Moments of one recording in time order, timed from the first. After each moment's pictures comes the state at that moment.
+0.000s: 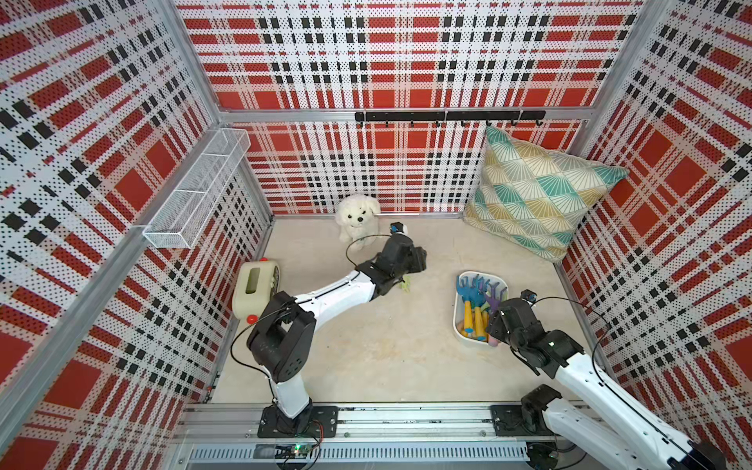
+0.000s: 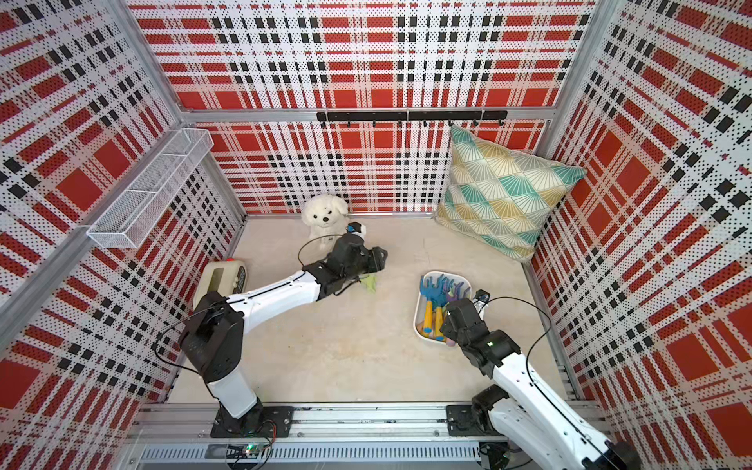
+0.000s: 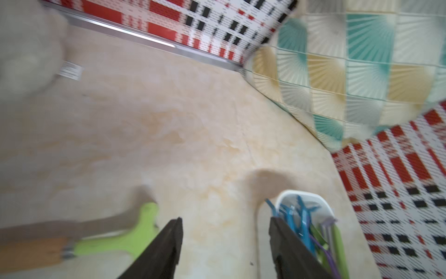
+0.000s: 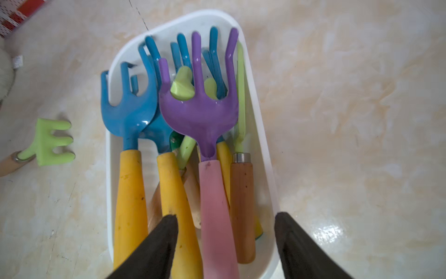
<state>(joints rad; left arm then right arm) -0.63 1.77 1.27 -0.05 -0.08 -0.63 0.45 0.82 0.54 -0.68 0.31 0.84</state>
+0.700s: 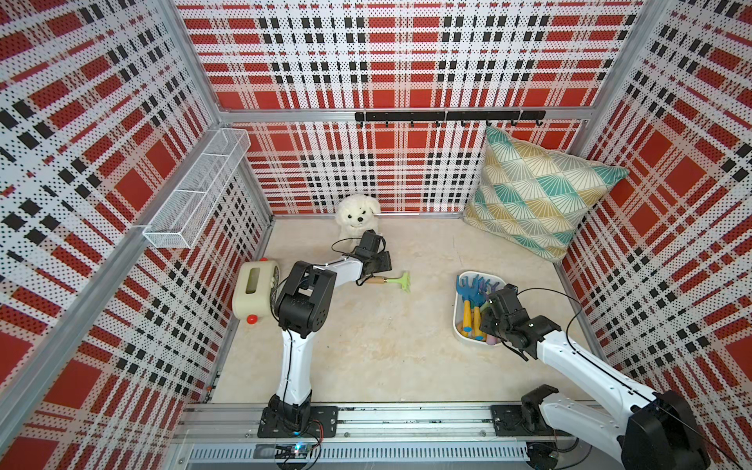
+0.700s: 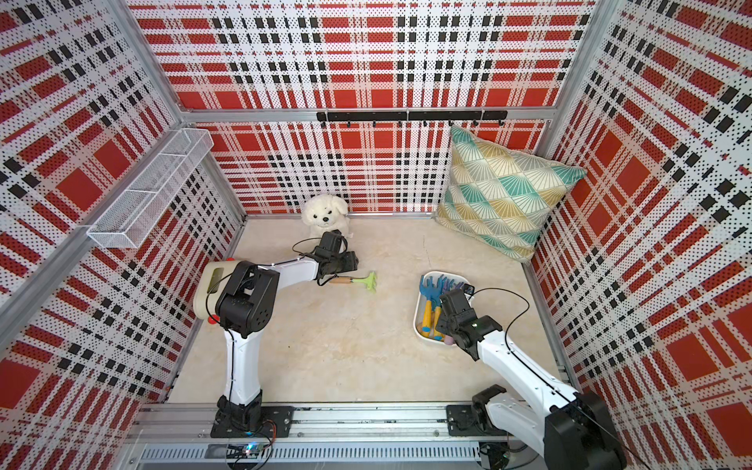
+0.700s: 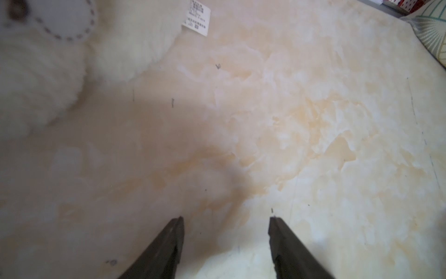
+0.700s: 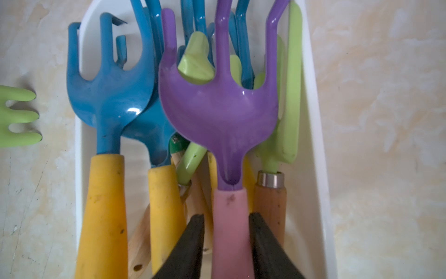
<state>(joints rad) -0.39 2.13 1.39 -0.09 0.03 -0.46 0.41 1.05 0.57 -0.53 0.23 0.71</state>
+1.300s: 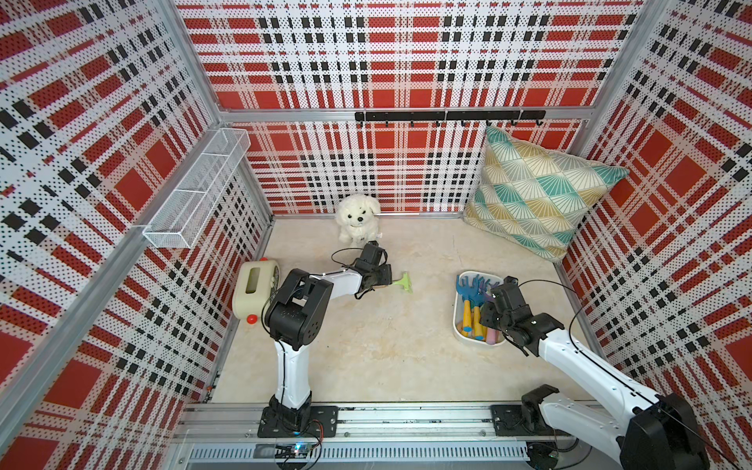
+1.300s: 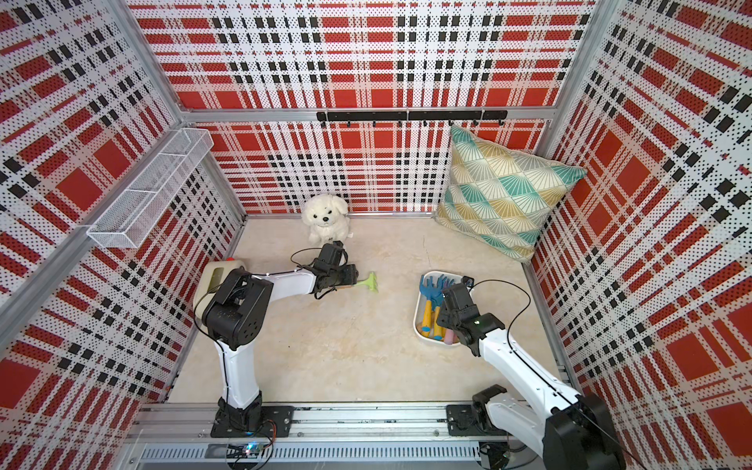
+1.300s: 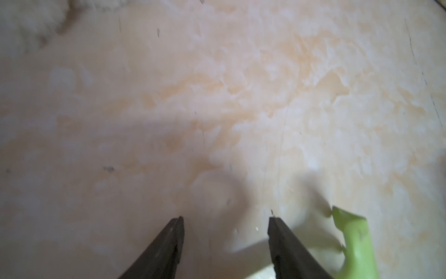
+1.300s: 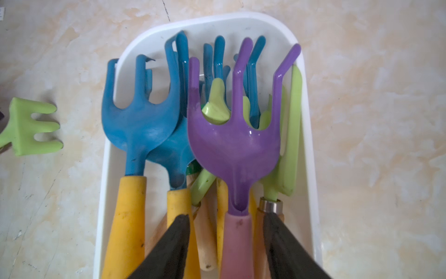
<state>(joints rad) -0.46 1.97 1.14 -0.04 0.01 -0.45 0.39 1.02 0.60 -0.50 0.25 0.61</state>
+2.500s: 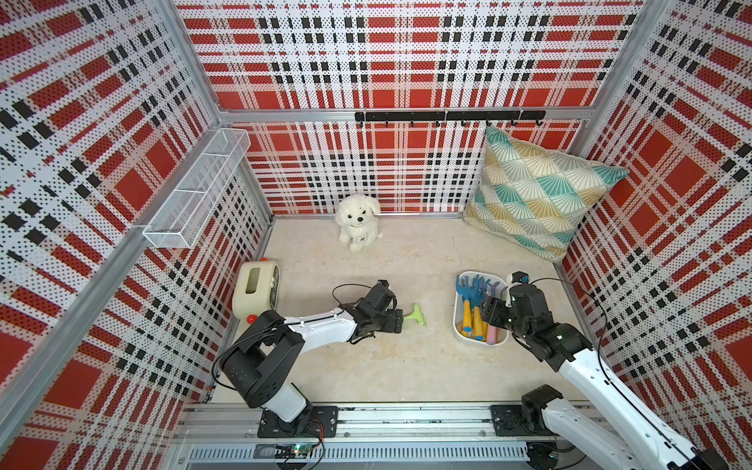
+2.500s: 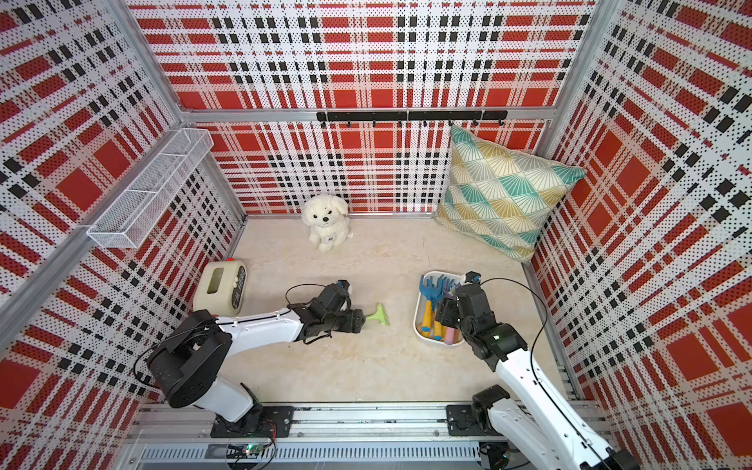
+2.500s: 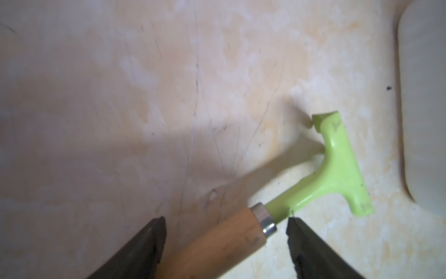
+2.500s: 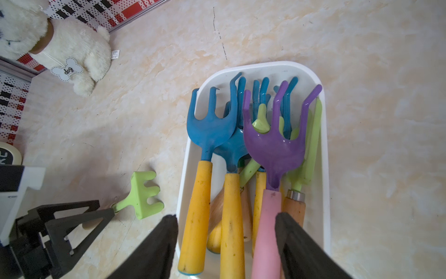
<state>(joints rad) -0.73 1.57 0.72 -0.13 0.02 -0.54 0.38 0.81 0.65 -0.58 0.12 0.58</state>
